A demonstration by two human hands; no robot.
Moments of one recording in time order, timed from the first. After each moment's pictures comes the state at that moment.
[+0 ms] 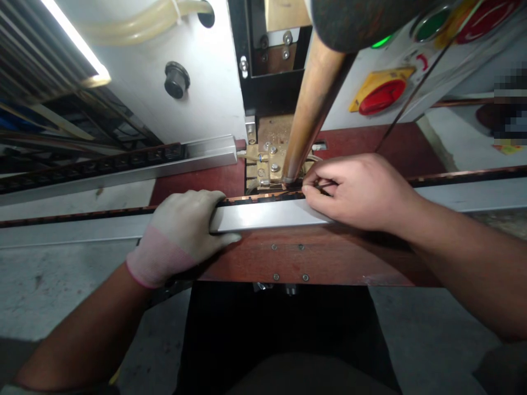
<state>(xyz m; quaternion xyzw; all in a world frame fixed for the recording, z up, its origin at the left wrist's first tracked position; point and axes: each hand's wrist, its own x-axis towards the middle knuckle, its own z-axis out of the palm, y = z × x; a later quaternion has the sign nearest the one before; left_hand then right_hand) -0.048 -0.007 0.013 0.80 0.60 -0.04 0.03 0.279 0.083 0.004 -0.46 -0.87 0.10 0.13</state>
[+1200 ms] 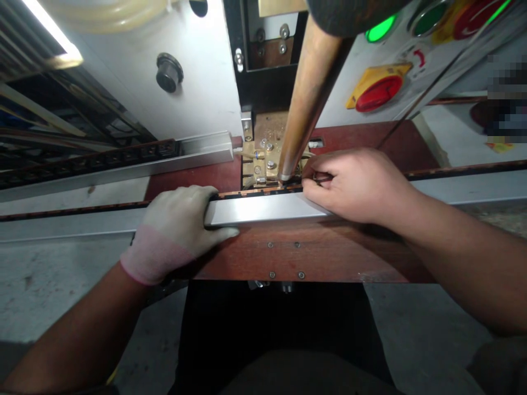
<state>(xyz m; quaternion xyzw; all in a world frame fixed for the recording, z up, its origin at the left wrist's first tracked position) -0.047 -0.004 0.009 0.78 0.62 -0.04 0.02 0.274 0.084 0.010 -0.50 -0.85 0.08 0.09</state>
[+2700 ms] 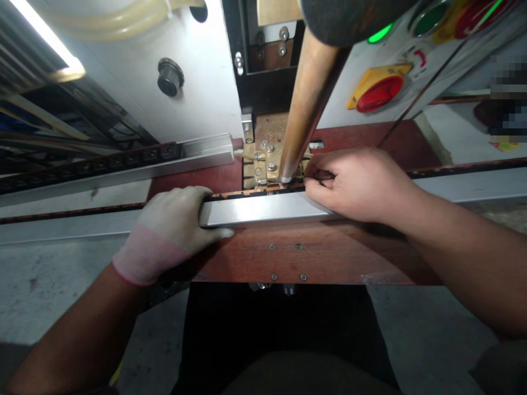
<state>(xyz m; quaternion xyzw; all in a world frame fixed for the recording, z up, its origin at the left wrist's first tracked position) -0.056 0.001 0.015 0.77 0.64 -0.04 0.04 0.272 0.089 0.012 -0.53 -0.85 0.07 0.05</state>
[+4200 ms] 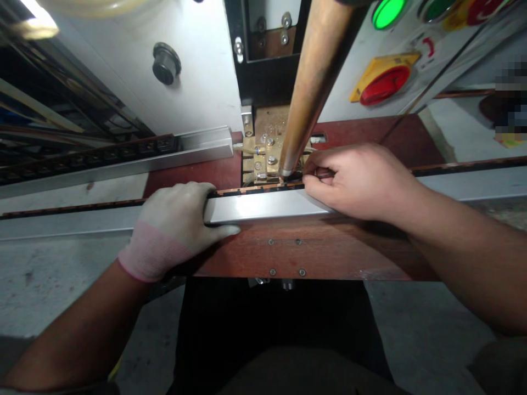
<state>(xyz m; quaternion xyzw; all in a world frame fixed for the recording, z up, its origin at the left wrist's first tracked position) -0.045 -0.005 0.012 0.76 0.64 -0.06 0.02 0.276 0.088 0.008 -0.50 -0.86 0.07 0.08</state>
